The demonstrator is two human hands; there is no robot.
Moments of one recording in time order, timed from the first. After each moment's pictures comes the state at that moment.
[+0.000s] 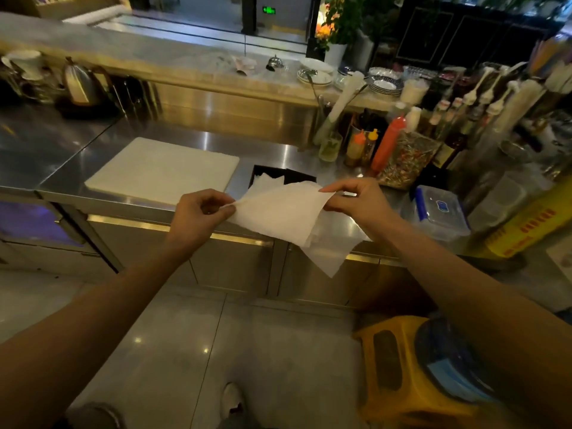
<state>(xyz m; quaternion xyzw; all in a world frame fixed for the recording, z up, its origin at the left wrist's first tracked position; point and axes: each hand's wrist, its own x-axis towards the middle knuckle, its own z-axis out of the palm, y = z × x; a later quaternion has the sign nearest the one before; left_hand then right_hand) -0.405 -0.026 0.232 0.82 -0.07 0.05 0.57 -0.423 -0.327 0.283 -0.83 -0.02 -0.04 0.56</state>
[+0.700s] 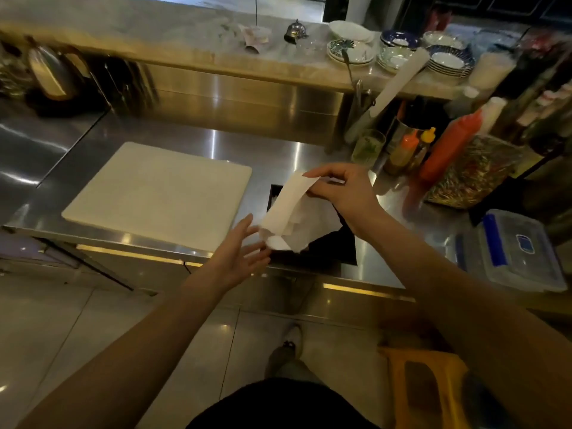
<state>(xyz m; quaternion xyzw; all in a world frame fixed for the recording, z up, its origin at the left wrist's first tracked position) -0.213 -0.063 0.157 0.46 0.27 -0.31 0.79 -0.195 -0.269 0.254 -0.79 0.00 -0.03 0.61</state>
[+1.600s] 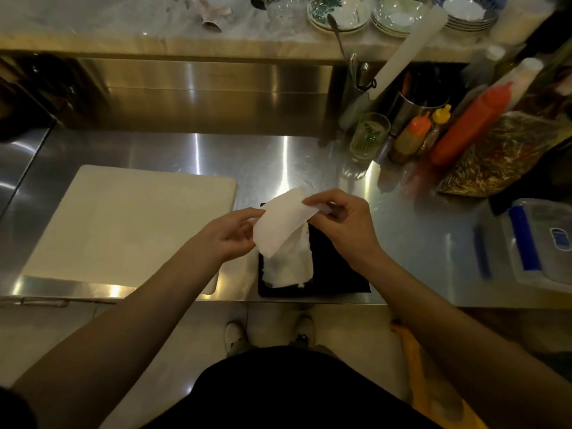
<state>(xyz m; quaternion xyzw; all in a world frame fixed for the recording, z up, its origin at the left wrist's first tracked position) -0.053 -0.087 0.169 0.46 0.31 -0.39 0.74 -0.124 -0.284 0.194 -0.75 0.04 -0.07 0.66</state>
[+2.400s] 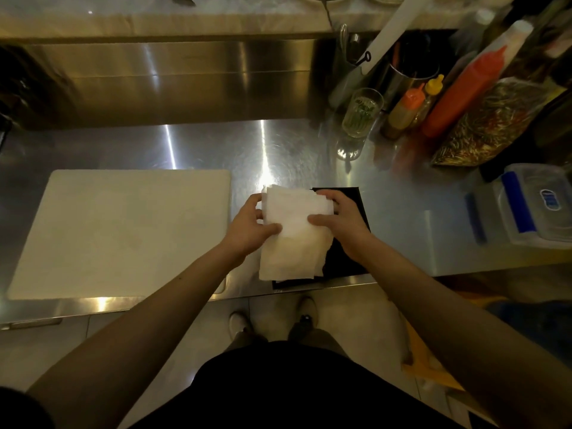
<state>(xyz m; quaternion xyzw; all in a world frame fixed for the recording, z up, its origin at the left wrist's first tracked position) -0.049 -0.079 0.126 0.78 0.01 -0.33 0.53 -0.108 -0.270 0.135 -0.68 0.29 0.08 0.67</state>
